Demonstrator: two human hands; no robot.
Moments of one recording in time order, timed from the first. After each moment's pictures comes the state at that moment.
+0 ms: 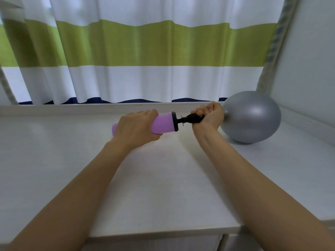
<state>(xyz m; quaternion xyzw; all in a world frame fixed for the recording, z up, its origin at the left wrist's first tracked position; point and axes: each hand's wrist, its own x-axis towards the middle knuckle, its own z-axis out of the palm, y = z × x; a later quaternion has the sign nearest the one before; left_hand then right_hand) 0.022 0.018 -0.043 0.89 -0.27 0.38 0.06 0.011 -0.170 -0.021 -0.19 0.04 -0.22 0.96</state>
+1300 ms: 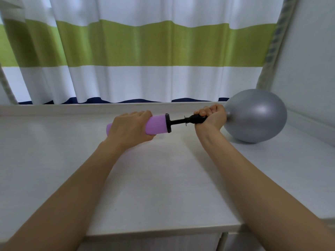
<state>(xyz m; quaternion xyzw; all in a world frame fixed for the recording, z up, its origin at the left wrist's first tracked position) 0.026 0.033 -0.046 0.89 -0.26 0.37 0.07 0.010 -0.177 -0.023 -0.18 0.06 -0.24 0.95</state>
